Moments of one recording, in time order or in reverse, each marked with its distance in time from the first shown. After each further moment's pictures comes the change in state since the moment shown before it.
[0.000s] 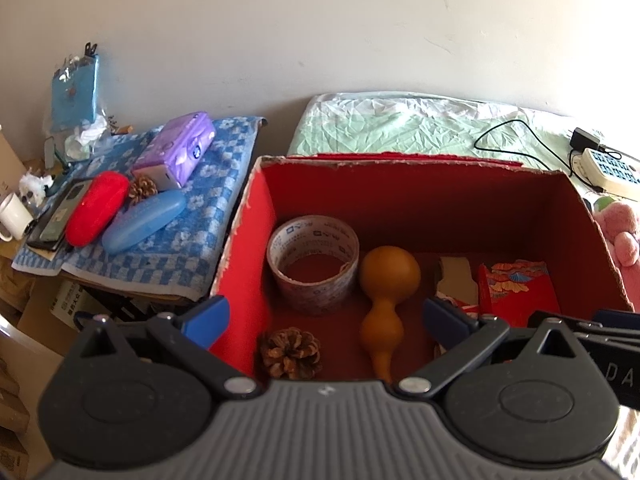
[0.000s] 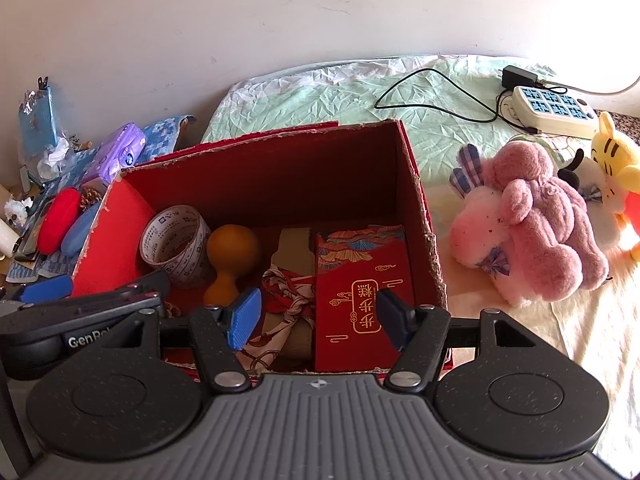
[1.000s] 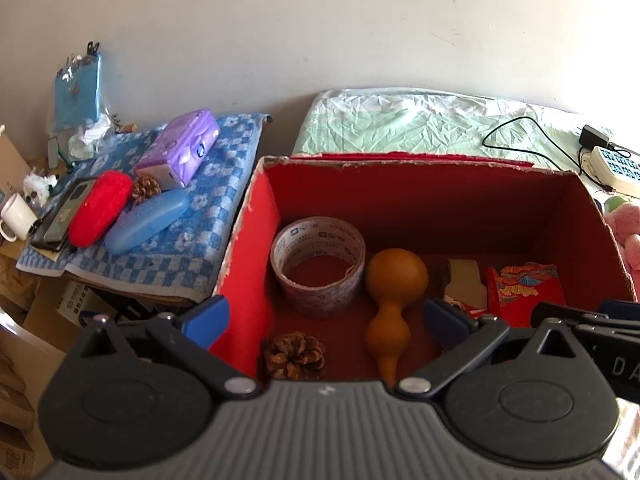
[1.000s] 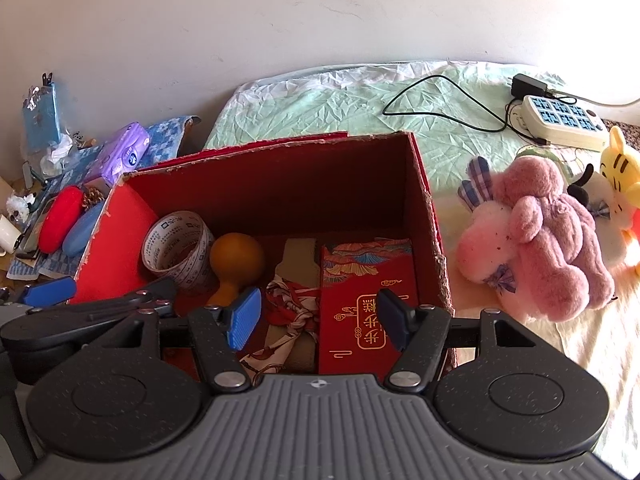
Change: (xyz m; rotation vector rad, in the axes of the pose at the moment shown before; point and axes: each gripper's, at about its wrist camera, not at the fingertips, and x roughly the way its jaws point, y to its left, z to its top) left arm 0.006 -0.002 0.006 0.007 0.010 0.025; right arm 0.006 0.002 0.009 -0.015 0.000 0.012
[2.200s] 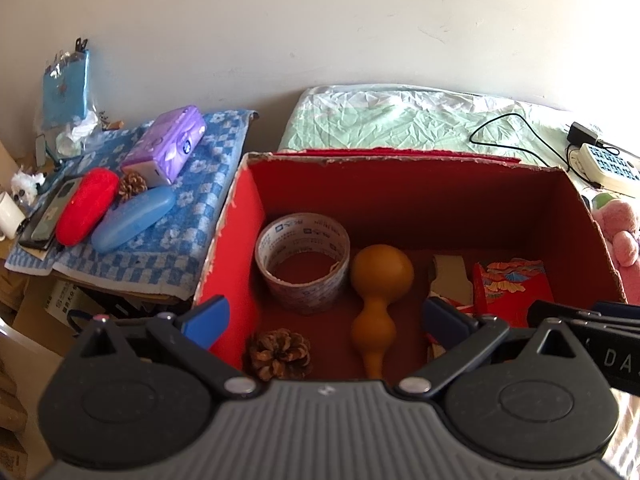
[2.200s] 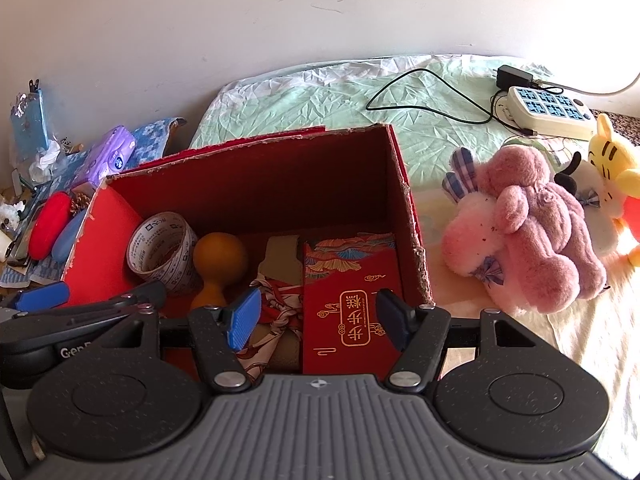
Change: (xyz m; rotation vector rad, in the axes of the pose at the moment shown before) left arm 0.001 -0.002 0.002 -0.001 0.013 -0.046; right arm 0.001 -0.007 -0.003 0.023 -0.001 -0.030
